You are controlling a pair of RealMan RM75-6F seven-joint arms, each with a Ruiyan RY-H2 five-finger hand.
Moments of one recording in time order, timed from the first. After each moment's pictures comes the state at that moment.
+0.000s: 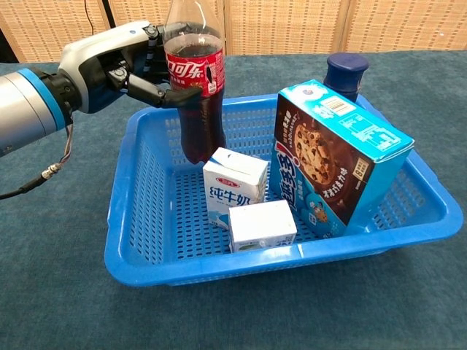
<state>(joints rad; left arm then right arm) -0.72 -1.55 -0.17 -1.55 1.45 1.04 -0.60 0.22 -1.14 0.07 -1.38 -1.57 1.45 0.18</state>
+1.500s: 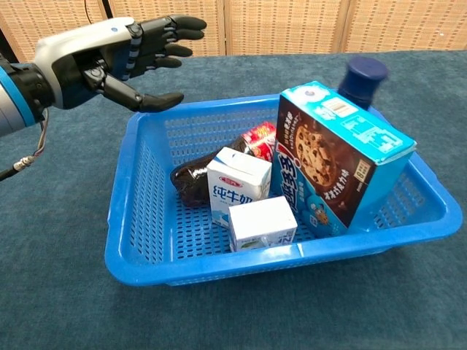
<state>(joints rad) -0.72 -1.45 -0.12 -1.58 1.53 1.07 -0.63 0.21 -1.13 0.07 -1.40 -1.59 1.47 0.20</state>
